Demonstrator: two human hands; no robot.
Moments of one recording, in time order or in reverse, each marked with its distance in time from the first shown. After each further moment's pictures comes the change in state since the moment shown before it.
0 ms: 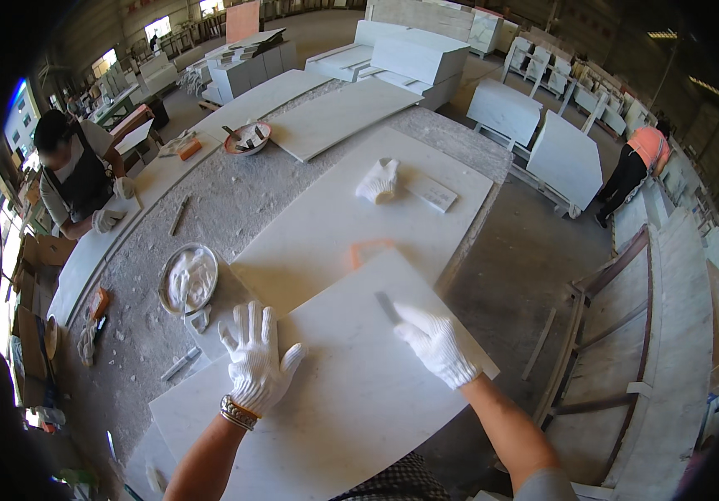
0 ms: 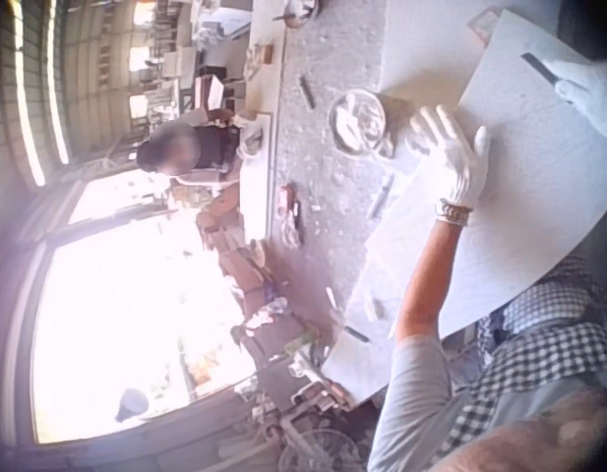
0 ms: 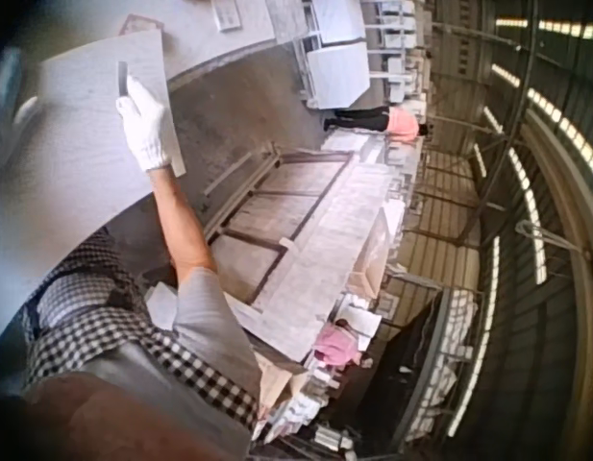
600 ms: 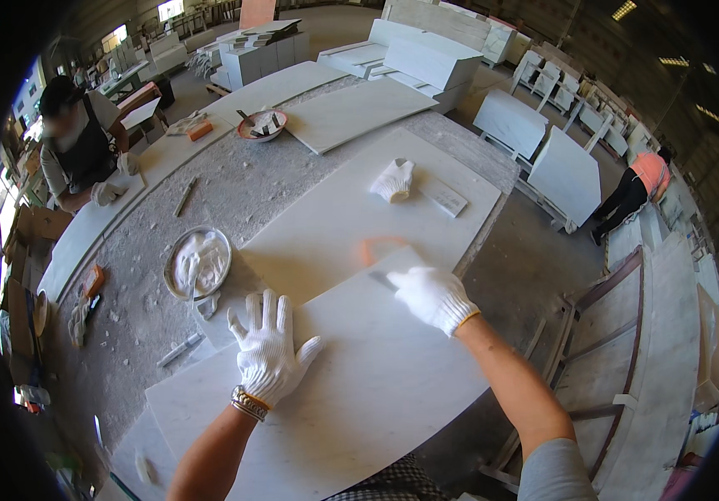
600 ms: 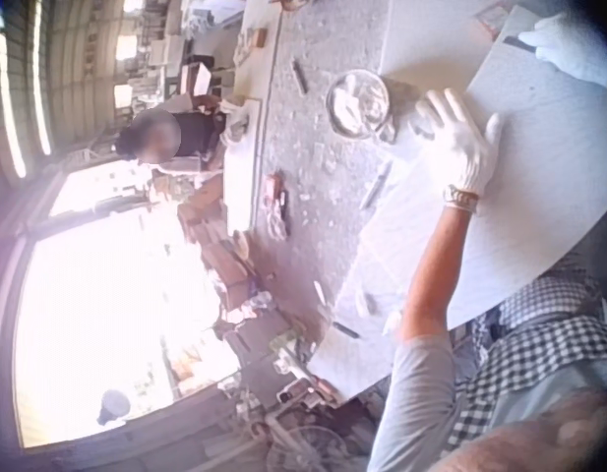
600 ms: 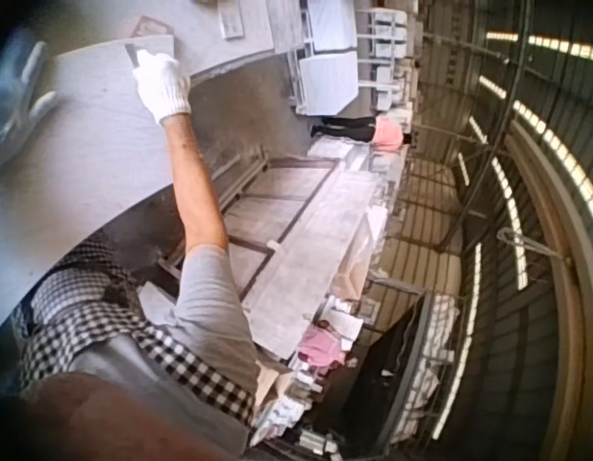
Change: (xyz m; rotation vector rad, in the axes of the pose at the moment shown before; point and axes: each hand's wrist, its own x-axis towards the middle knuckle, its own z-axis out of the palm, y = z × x) left_hand 0.001 0.001 -0.007 -0.079 0.004 -0.034; right_hand 0.086 0.006 0.016 -0.652 -0.503 -0.038
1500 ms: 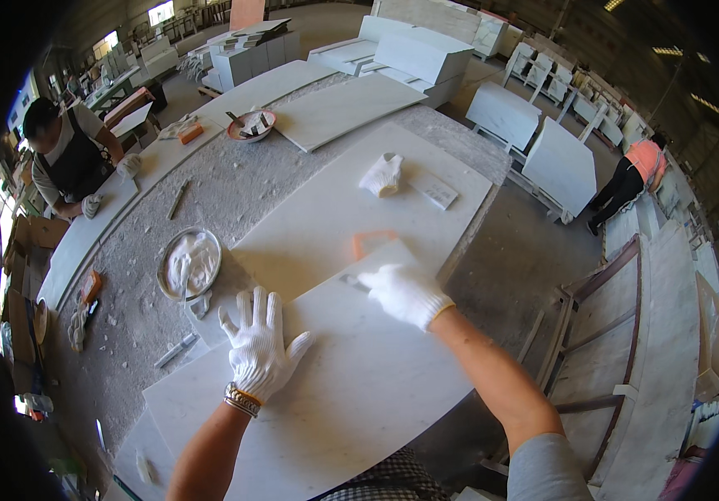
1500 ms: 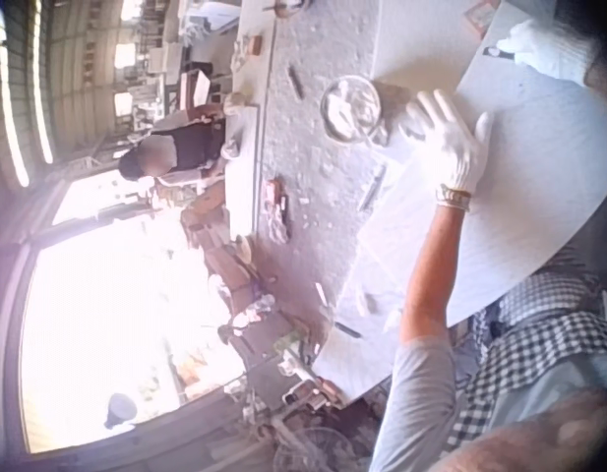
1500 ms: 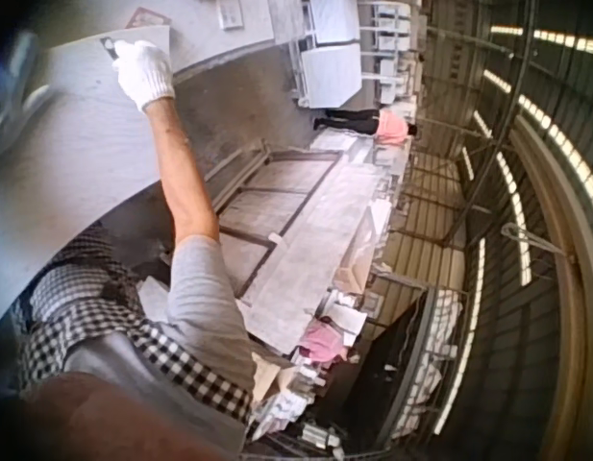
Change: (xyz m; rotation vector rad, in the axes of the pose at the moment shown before) left_hand 0.001 0.000 0.000 0.026 0.020 0.015; right_hand 0.004 -0.006 0.010 0.045 0.033 -0.049
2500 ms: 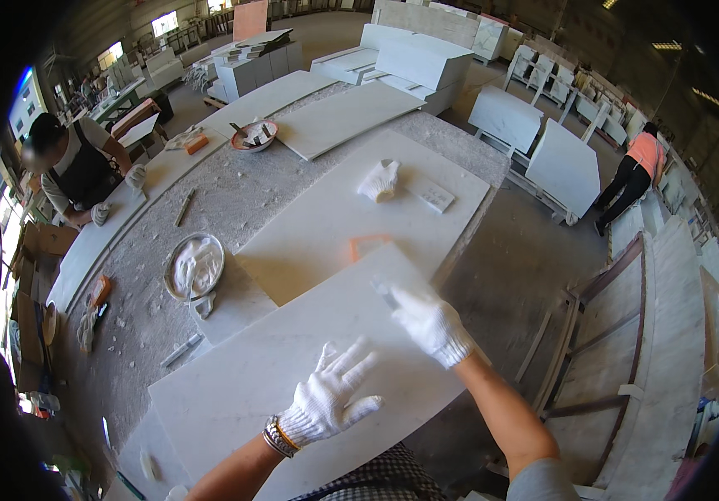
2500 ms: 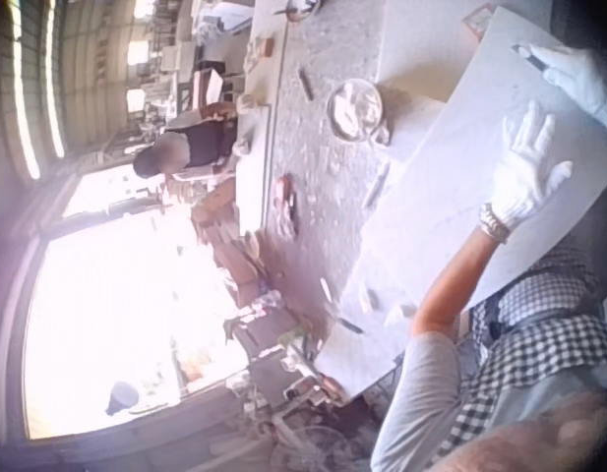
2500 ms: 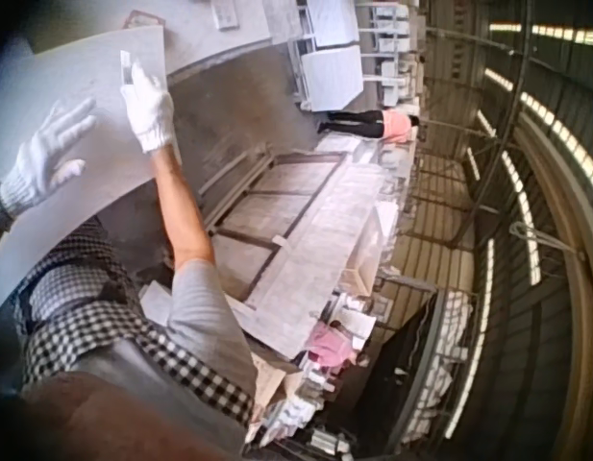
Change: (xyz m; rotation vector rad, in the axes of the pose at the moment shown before) left_hand -0.047 0.079 -0.007 -0.516 -0.108 0.512; right_hand -0.075 0.007 0.019 0.271 0.486 -0.072
